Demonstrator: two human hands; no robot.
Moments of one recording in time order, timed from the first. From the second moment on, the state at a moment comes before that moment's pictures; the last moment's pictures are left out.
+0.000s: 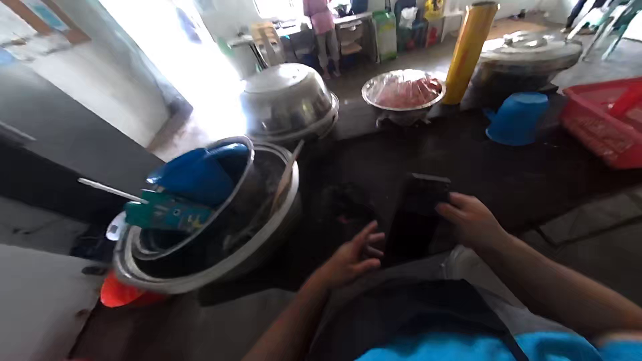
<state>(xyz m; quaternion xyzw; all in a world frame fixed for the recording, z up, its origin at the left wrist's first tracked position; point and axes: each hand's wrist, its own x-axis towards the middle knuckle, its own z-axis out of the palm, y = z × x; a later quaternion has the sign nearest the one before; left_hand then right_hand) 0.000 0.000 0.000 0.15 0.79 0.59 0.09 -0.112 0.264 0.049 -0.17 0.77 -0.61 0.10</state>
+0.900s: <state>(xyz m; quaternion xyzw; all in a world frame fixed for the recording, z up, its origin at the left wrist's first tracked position) 0.018 0.043 -0.002 0.02 0.73 0.67 -0.15 -0.095 0.189 0.002 -0.42 0.64 -0.64 -0.03</state>
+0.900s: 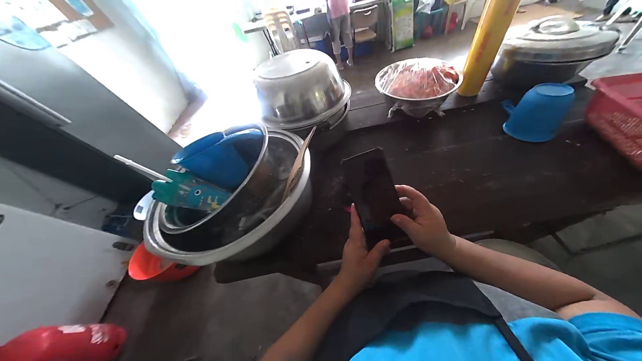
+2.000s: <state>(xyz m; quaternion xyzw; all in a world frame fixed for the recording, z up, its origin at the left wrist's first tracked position) 0.018 0.044 -0.009 0.08 0.73 0.67 -0.14 -0.108 0.220 0.038 -0.31 0.68 -0.67 0.02</state>
